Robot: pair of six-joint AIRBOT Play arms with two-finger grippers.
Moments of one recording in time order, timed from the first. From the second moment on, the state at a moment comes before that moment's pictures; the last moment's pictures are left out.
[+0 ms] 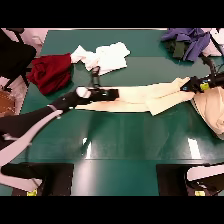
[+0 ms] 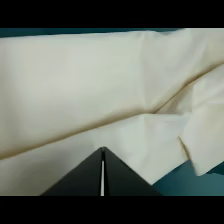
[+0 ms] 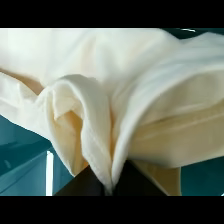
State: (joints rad) left arm -0.60 -1.62 1.19 0.54 -0.35 -1.28; right arm -0.43 -1.63 1.45 -0.84 1.52 1.07
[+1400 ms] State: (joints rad) left arm -0.63 -1.97 1.72 0.64 -0.79 -1.40; right arm 0.29 -1.61 1.84 -0.85 1.44 1.31
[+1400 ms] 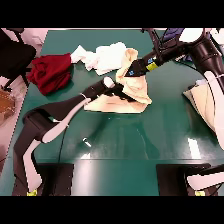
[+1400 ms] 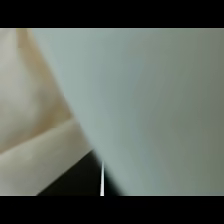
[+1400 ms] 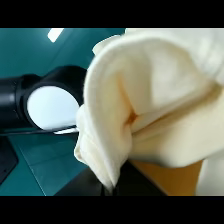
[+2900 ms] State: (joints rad) left arm -0.24 -1.32 1.73 1.59 -1.29 -1.68; right arm 0.35 -1.85 1.74 -0.54 1.21 1.33
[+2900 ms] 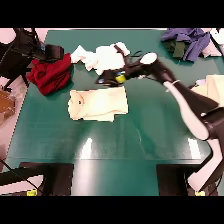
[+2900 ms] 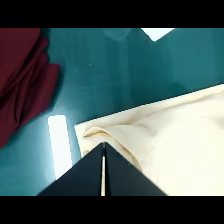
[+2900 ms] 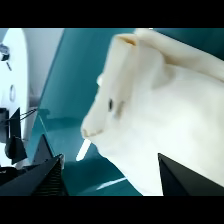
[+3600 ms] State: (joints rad) left arm -0.24 -1.30 1.73 1.52 -1.30 -1.64; right arm 0.19 -1.88 1.35 -0.44 1.22 1.19
